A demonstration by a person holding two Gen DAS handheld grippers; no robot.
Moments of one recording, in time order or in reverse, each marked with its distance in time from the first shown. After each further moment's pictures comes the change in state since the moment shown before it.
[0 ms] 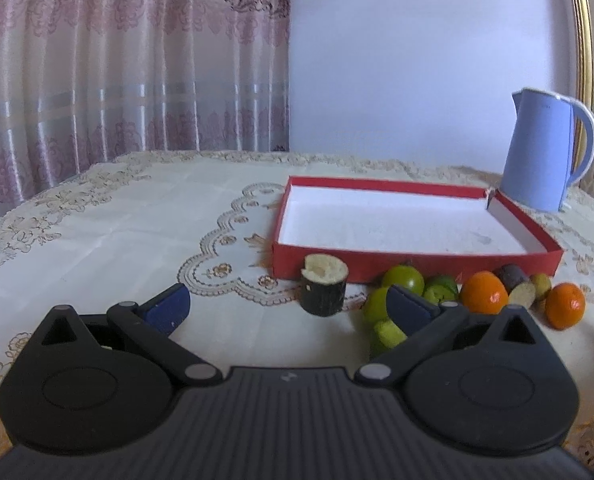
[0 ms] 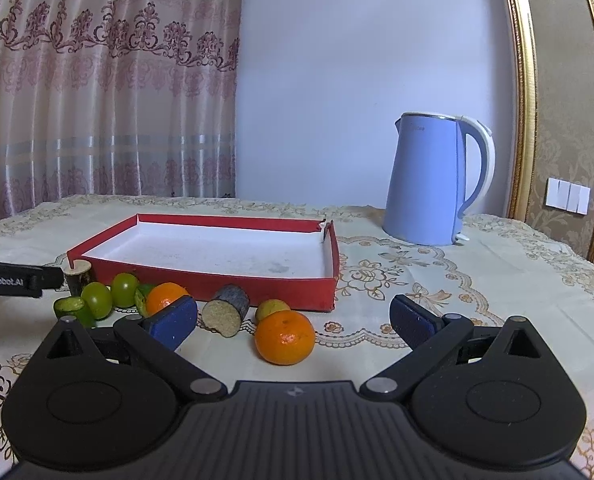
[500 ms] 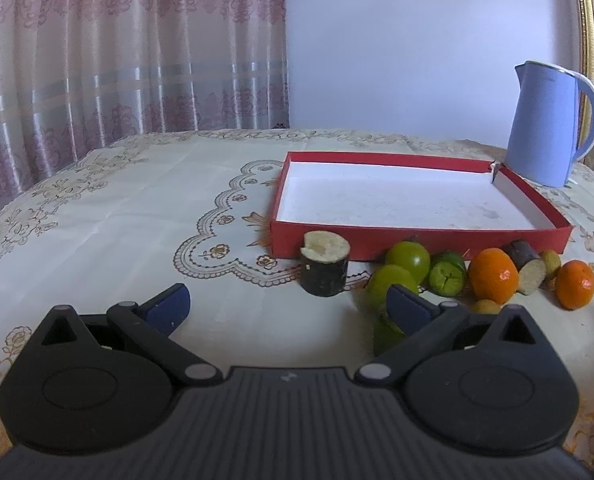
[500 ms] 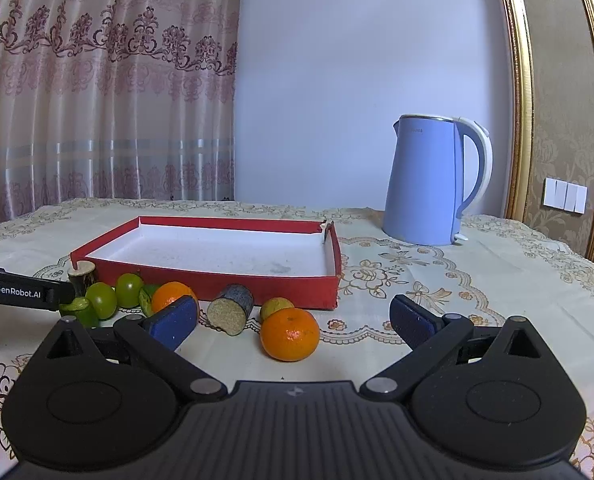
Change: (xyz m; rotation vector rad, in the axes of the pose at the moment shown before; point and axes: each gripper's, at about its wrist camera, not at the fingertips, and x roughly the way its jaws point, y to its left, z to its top) left arm 0.012 -0.007 -0.002 0.043 0.079 0.010; right arm -0.006 0.007 -0.005 0.011 -0.017 -0.009
